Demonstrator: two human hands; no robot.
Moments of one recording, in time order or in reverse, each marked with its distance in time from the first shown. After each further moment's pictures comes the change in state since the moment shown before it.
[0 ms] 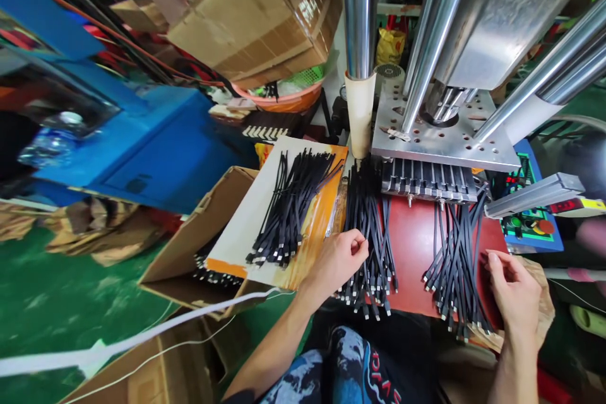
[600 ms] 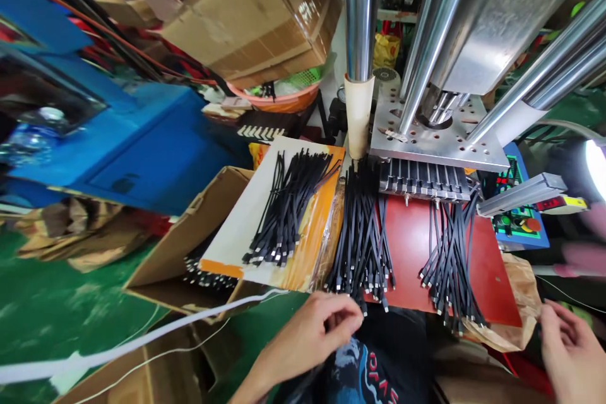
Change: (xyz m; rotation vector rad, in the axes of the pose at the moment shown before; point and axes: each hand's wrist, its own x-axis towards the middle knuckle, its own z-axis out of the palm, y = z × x) left_hand -0.096 -0.012 -0.022 -0.264 -0.392 0.028; right_hand -0.048 0.034 -0.091 -0.280 0.201 0.242
